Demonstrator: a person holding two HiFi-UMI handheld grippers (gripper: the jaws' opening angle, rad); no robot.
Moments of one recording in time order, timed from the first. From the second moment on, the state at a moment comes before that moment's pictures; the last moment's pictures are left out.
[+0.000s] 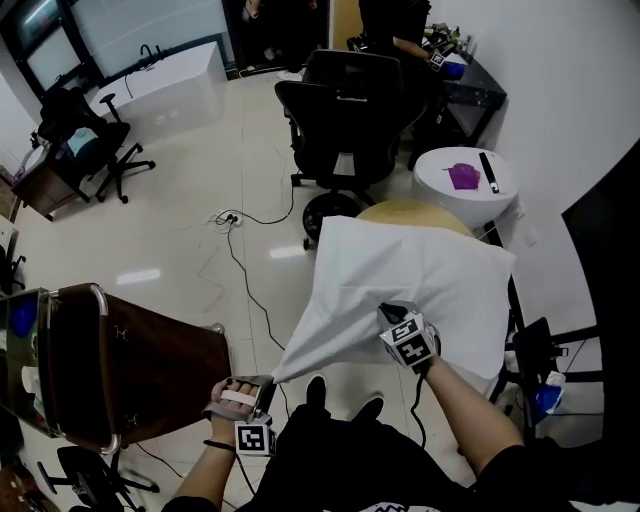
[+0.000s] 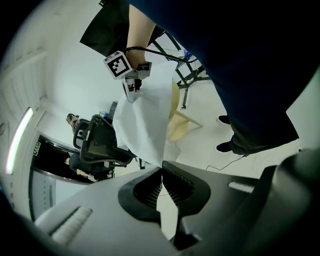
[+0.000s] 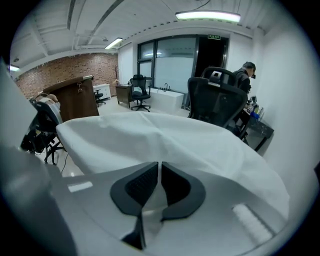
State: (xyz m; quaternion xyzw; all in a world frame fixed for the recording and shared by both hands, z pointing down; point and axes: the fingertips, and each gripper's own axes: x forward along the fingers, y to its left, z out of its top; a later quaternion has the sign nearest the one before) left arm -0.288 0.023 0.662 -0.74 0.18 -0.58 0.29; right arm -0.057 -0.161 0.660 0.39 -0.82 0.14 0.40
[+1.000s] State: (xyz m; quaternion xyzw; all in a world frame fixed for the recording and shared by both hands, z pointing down) left arm -0.335 0.002 0.701 -0.80 0.17 -0.56 0.13; right arm -0.103 -0.160 0.601 0.37 -0.85 0.09 0.36
